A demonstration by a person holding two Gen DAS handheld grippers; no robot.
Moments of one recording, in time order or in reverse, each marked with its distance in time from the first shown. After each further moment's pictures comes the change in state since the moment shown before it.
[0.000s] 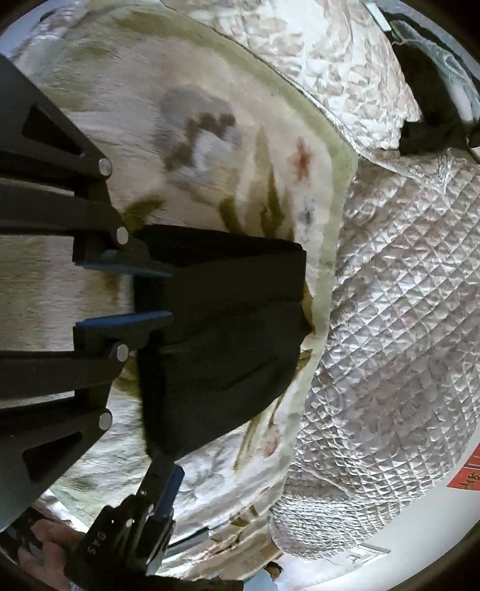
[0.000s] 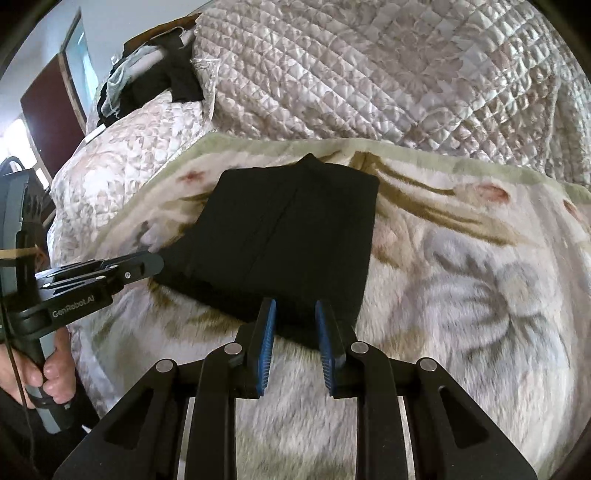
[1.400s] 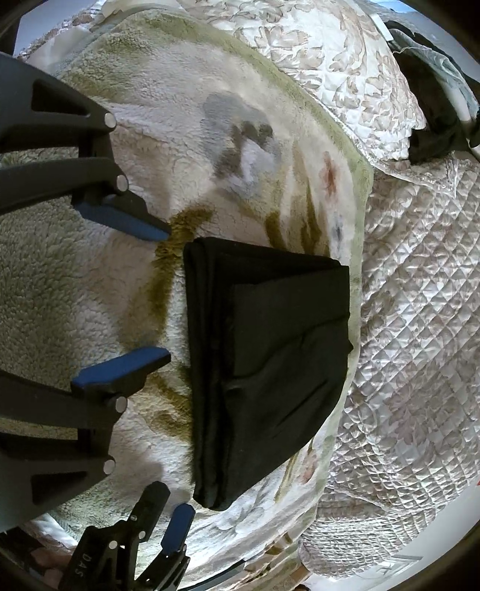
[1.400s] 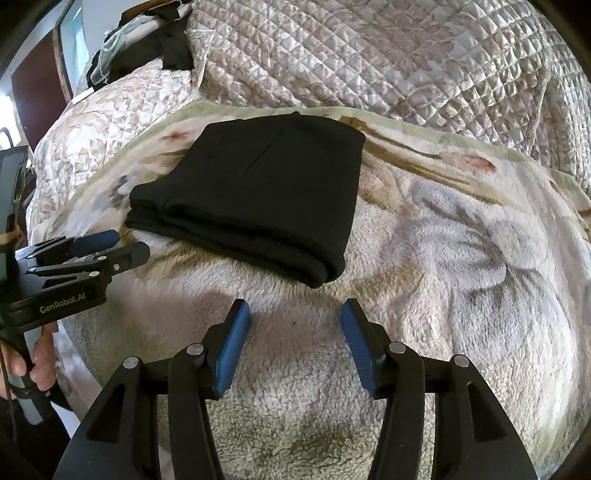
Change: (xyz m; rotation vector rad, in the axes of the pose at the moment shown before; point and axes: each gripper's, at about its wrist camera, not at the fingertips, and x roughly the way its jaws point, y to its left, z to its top) left arm 0.024 -0.003 -0.035 0.055 0.030 0.120; right arm 0.019 0.000 -0.041 -0.042 0.053 -0.096
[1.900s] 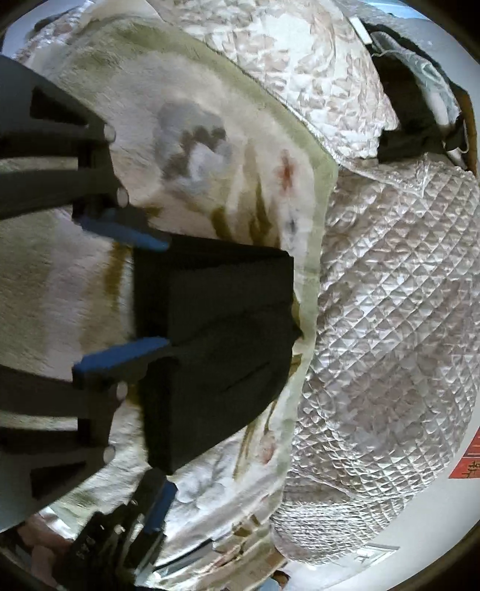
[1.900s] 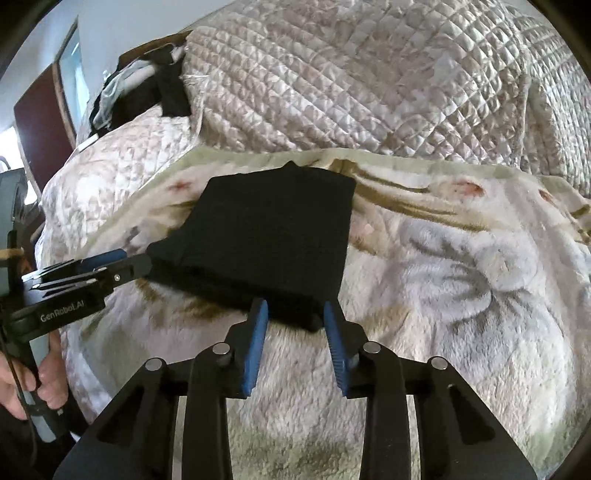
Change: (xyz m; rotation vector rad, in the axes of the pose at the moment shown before) left arm -0.024 0.000 0.027 -0.028 -0.106 -0.063; right arm -0.024 -0.007 0.017 0.080 -0.132 0.031
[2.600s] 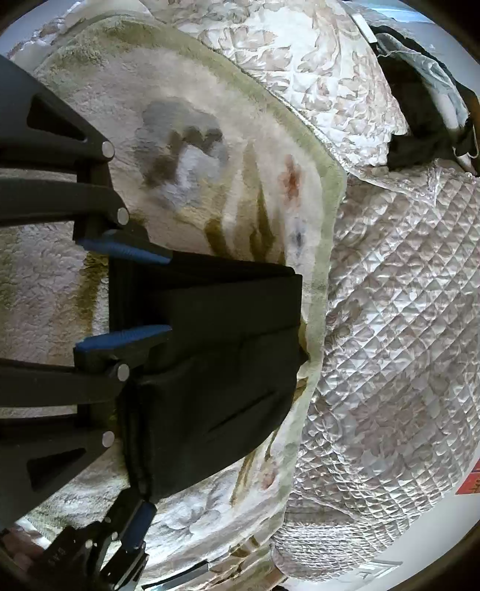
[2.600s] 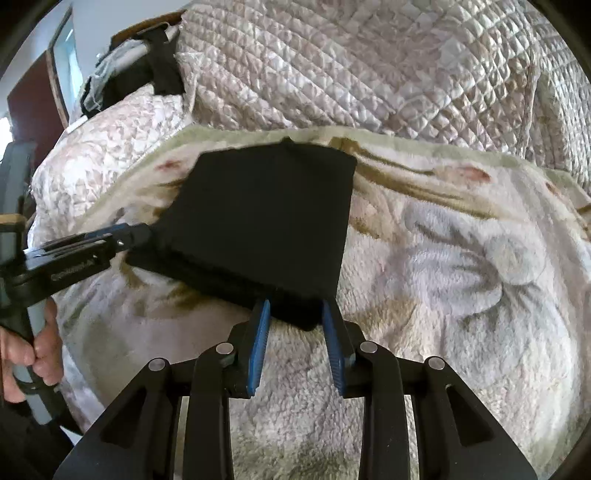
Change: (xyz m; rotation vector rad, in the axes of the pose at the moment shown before) left arm 0.023 0.007 0.009 -0.010 0.031 0.058; right arm 0.014 0.001 -0.001 -0.022 0.052 -0.013
